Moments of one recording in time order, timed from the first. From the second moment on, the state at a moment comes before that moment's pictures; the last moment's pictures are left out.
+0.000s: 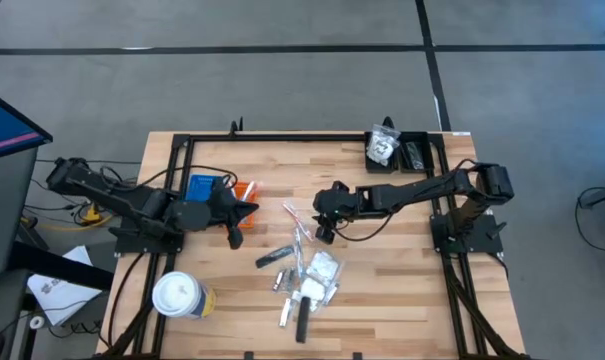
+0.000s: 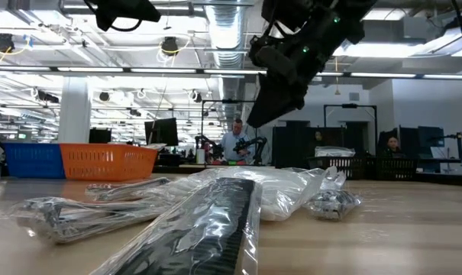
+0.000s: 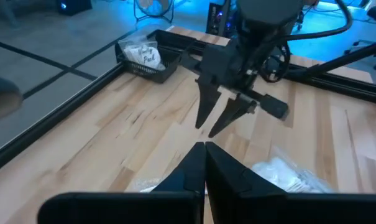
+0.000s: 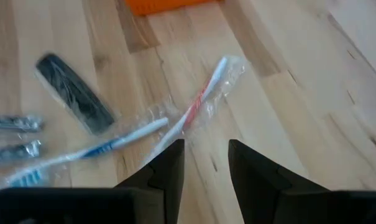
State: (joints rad) left arm -0.34 0.97 0.82 -0.35 -0.69 -0.40; right arm 0.01 1.68 1.05 -0.23 0.20 0.28
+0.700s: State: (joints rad) left arm -0.34 0.98 0.82 -0.33 -0.67 -0.39; right arm 0.03 2.03 1.40 -0.49 0.28 0.32
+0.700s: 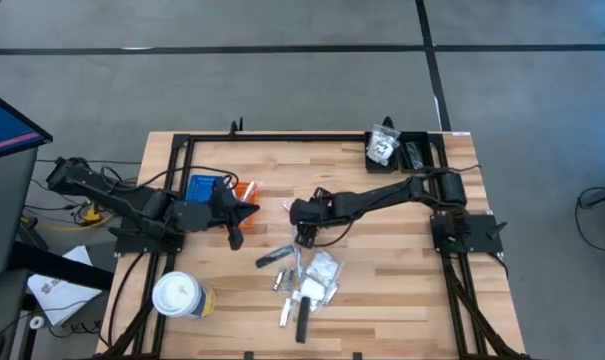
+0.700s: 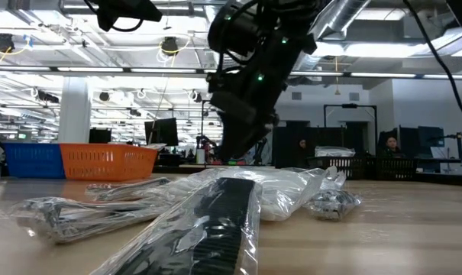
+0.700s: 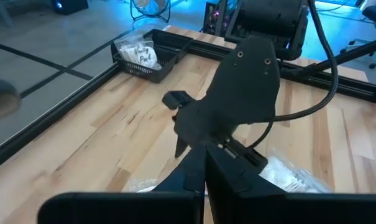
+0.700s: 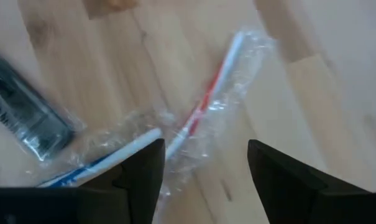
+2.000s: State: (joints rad) left arm -0.36 0.98 0.82 -0.32 -0.67 -0.38; right arm -0.05 2.08 1.40 -0.40 0.24 0.37
